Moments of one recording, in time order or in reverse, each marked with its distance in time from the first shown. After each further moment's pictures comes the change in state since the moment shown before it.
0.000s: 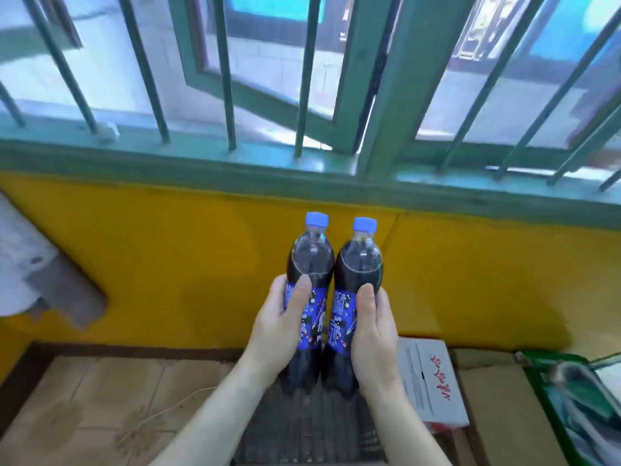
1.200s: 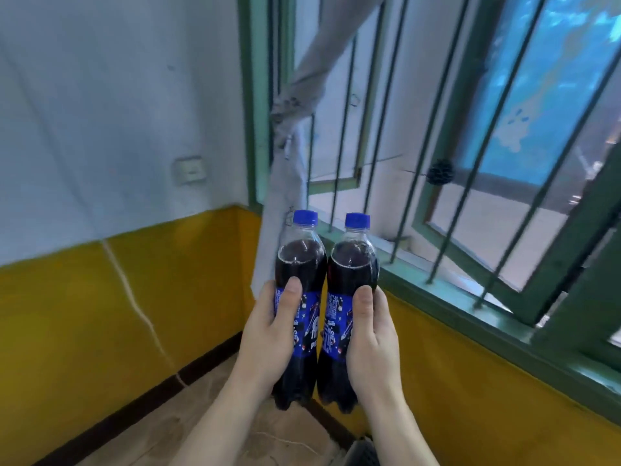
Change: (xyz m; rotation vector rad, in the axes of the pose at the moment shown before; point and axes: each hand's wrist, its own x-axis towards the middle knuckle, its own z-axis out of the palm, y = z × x) left_hand -0.223 0.249 -0.113 0.089 0.813 0.295; right_hand -0.147 -0.283 0.096 0.153 -0.705 -0.245
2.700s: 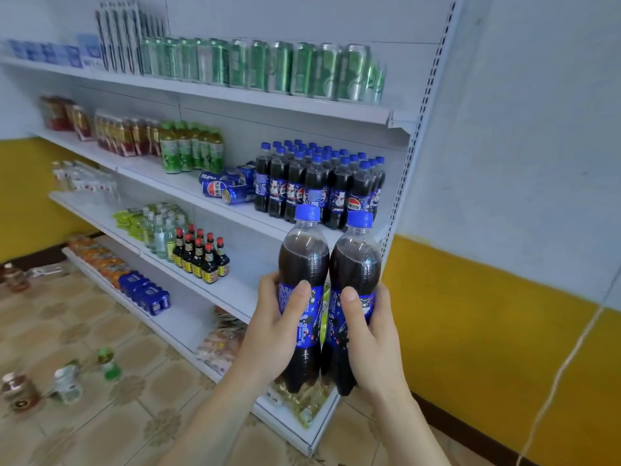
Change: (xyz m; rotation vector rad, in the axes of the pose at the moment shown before) left_hand -0.434 0.082 -0.398 0.247 1.289 0.014; right_hand -0.434 -0.096 0.329 0.363 -1.423 -0.129
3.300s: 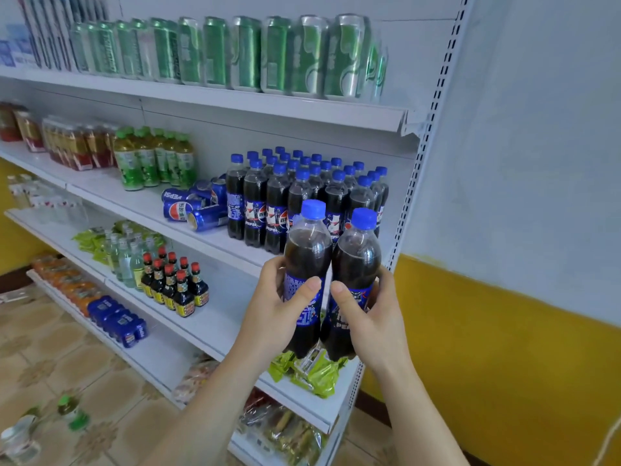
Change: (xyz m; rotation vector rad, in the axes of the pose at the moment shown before) left_hand 0.217 -0.054 0.026 0.063 -0.025 0.037; right_hand 0.205 0.074 0.011 -0.065 0.011 -0.002
